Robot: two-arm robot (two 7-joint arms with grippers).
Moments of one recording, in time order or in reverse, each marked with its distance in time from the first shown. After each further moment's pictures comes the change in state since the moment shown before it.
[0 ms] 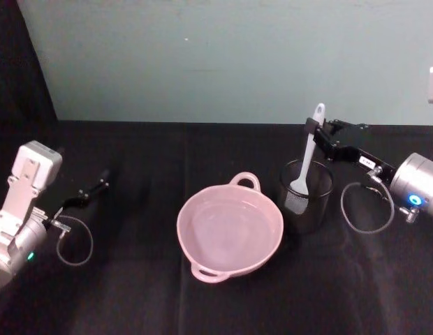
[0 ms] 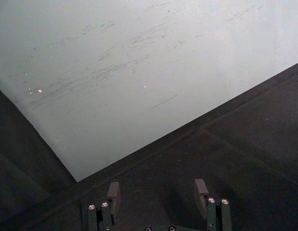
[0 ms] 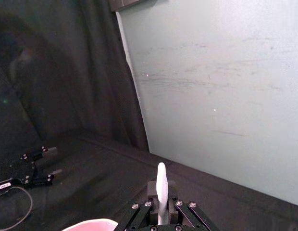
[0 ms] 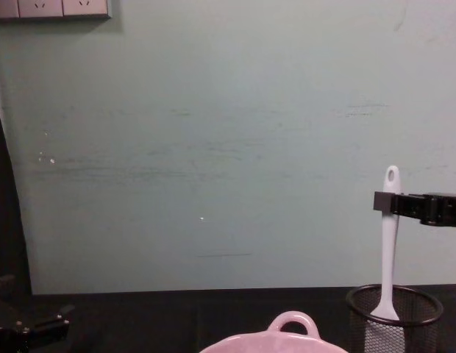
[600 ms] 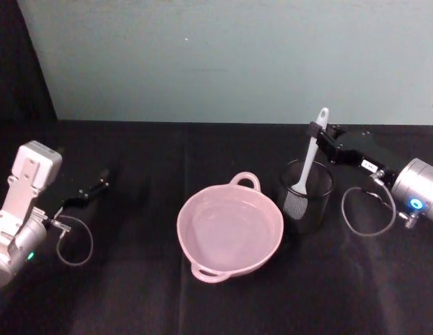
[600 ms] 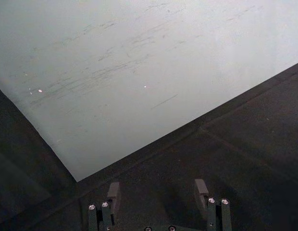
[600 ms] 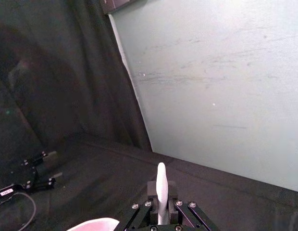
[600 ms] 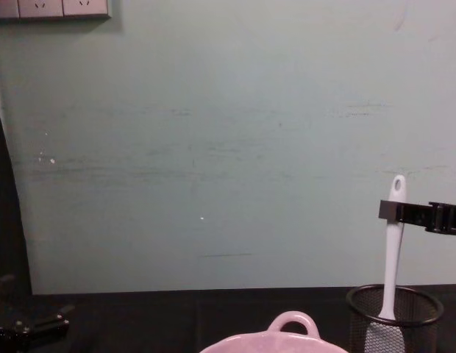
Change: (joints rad) left arm 0.000 0.000 0.000 0.000 0.000 0.000 0.000; right arm -0.002 -0.003 -0.003 0.035 0.059 -0.002 0.006
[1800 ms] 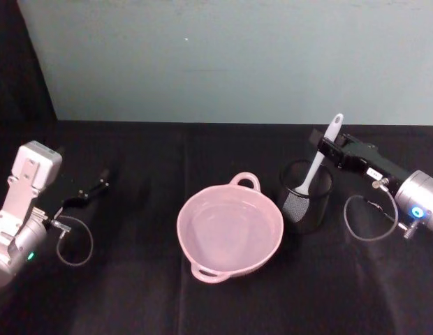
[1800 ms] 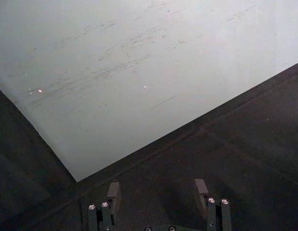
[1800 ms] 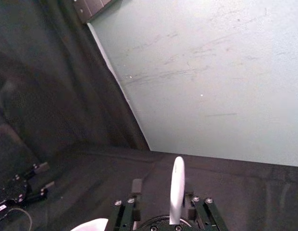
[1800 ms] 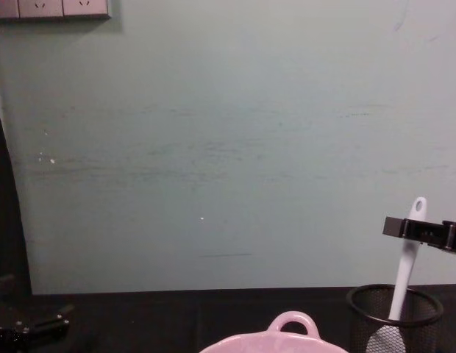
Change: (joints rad) left arm 0.000 0.000 0.000 0.000 0.000 0.000 0.000; right arm -0.001 -0.020 0.002 0.094 0.104 -0.015 0.002
